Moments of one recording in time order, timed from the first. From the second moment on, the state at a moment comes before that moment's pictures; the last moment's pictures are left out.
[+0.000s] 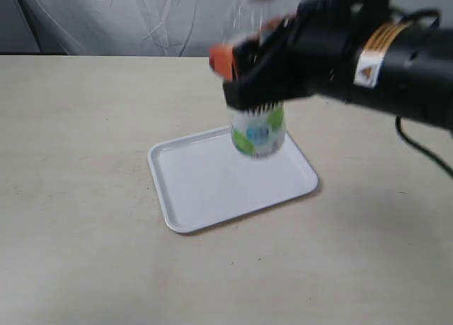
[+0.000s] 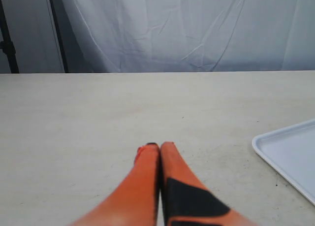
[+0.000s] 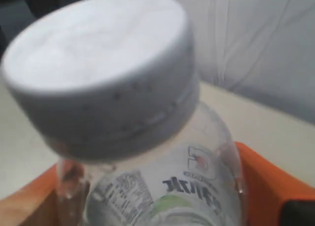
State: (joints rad) left arm -0.06 0.00 0.00 0.00 0.23 -0.04; right arm 0.84 1.26 -0.79 -0.20 -0.04 0.19
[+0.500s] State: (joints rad) left arm -0.06 0.00 0.00 0.00 0.23 -0.04; right arm 1.07 1.39 -0.76 -0.20 -0.22 0.22
